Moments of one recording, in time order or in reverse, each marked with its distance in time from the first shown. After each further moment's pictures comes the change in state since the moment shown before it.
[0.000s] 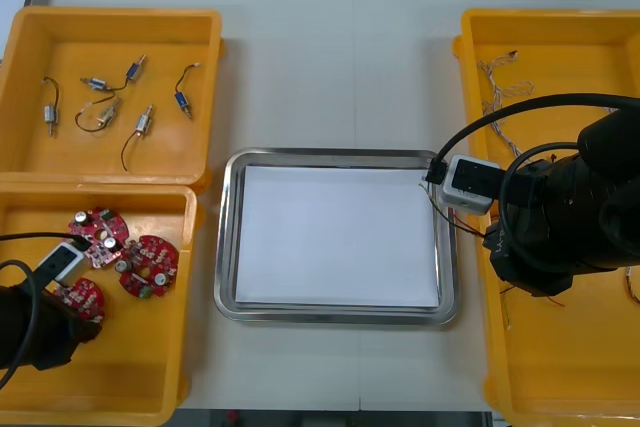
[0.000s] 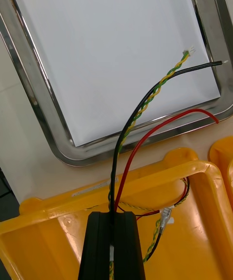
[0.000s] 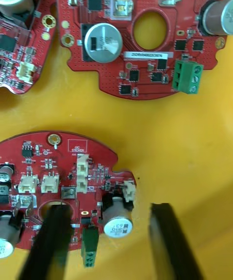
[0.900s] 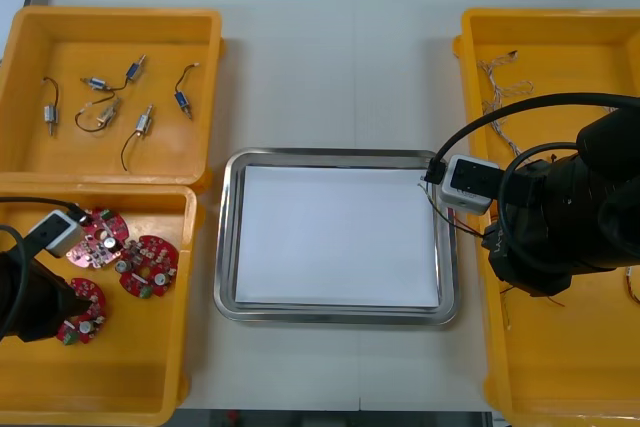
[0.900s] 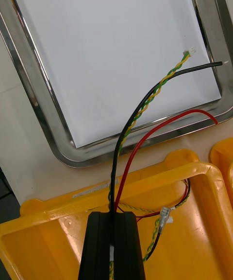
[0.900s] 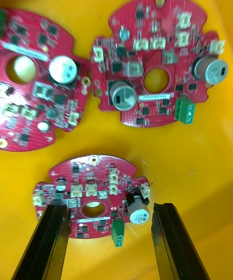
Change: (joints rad) right arm 0.000 0.004 0.000 0.001 0.000 0.000 0.000; left arm -0.034 0.000 0.134 -0.088 0.012 0.173 0.003
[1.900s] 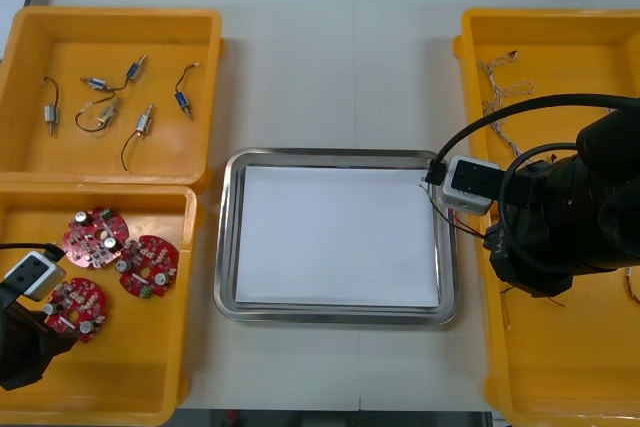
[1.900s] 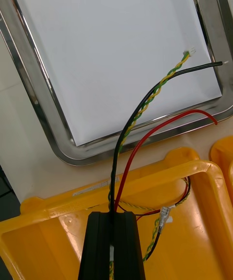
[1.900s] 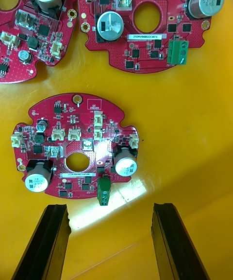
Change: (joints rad) right arm 0.000 0.001 0.000 0.000 0.000 0.008 0.000; left arm 0.280 -0.023 0.083 -0.075 -0.118 -0.164 0.000
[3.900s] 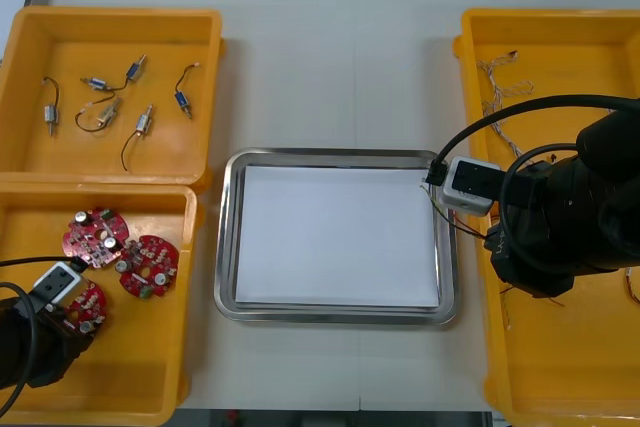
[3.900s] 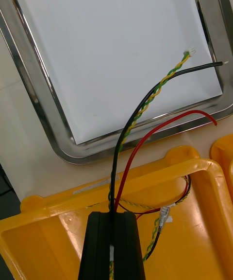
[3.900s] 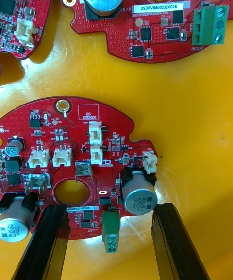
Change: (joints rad) right arm 0.000 0.000 0.000 0.000 0.000 0.006 0.000; left arm -0.142 -0.002 -0.227 0.141 -0.129 -0.113 0.000
